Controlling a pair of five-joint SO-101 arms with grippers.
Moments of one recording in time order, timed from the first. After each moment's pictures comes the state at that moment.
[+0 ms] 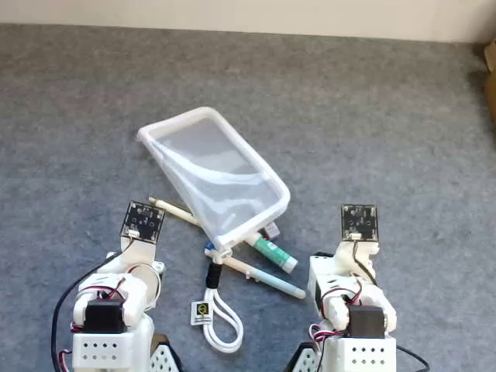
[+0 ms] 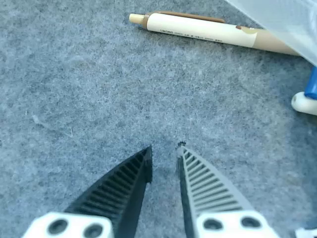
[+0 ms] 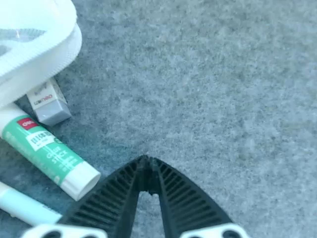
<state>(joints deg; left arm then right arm) -5.8 -103.9 95.9 77.0 -7.3 -0.5 -104.5 95.7 69.1 2.4</state>
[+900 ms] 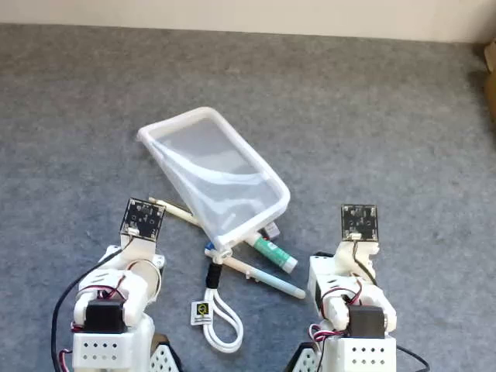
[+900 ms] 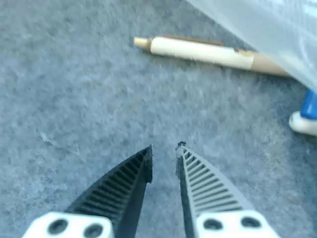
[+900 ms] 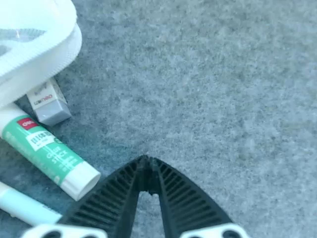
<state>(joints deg) -5.6 -103.9 95.9 72.0 -7.3 -0.5 -104.5 95.7 69.1 2.4</state>
